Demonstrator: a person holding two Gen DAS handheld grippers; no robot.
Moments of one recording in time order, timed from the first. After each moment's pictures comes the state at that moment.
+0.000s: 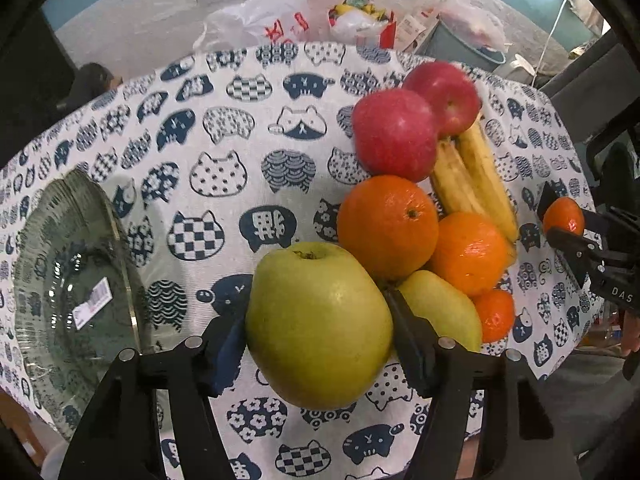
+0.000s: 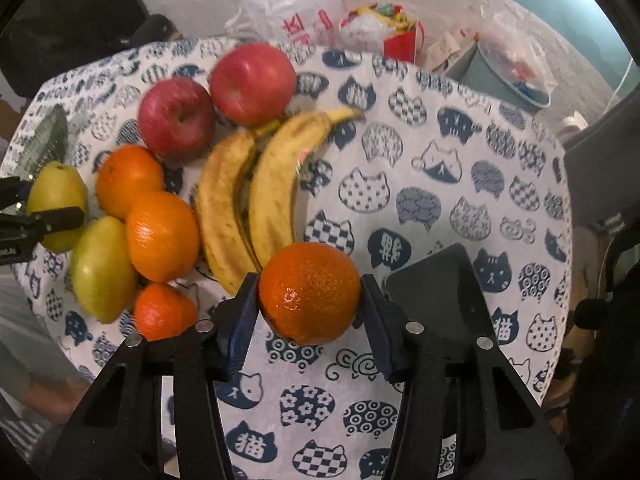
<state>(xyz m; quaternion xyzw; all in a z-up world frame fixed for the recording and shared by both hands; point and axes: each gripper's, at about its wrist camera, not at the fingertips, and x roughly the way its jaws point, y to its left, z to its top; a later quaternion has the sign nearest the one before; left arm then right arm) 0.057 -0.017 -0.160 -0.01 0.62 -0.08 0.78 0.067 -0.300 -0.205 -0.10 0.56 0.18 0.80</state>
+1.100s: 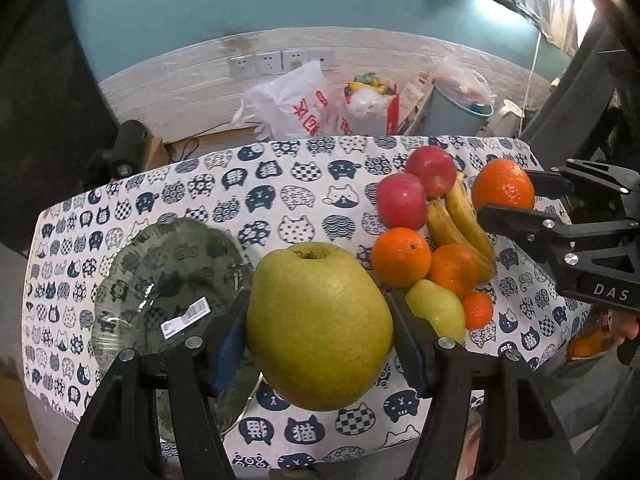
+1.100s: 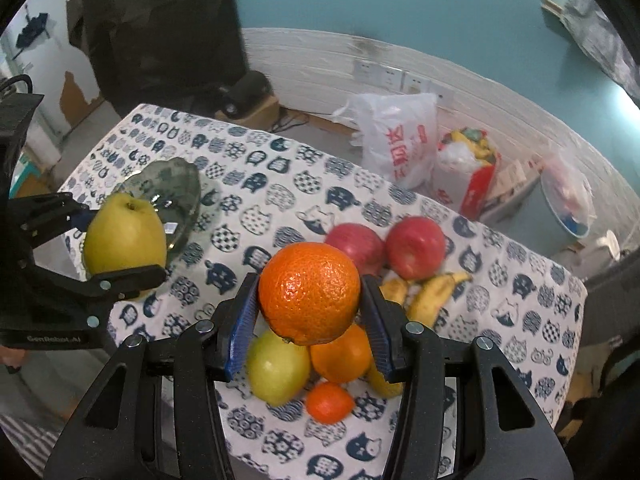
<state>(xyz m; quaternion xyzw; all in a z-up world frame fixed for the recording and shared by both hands) 0.011 0.035 -0.069 0.01 0.52 -0.06 0.85 0.025 -0.173 -0.105 -0.12 0.44 0.31 0.83</state>
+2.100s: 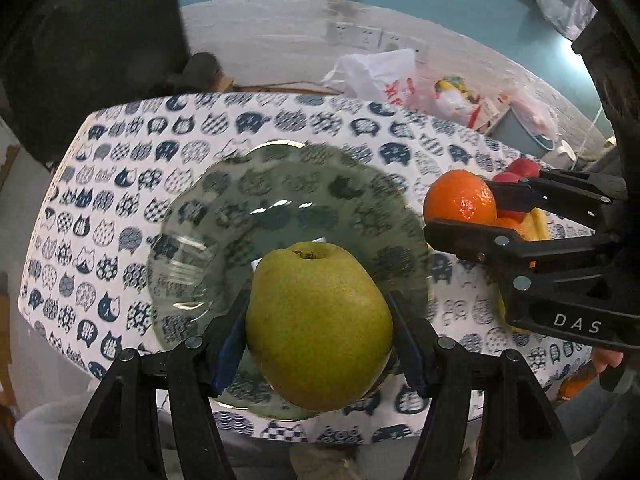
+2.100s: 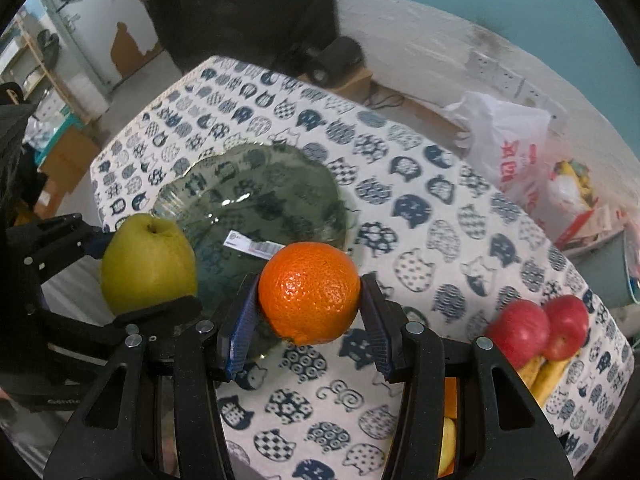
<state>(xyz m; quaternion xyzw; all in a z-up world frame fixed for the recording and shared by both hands) -0.016 0.163 -0.110 -0.07 0.55 0.03 0.83 0.023 0.002 -0.142 -0.17 0.48 0.40 0.76</state>
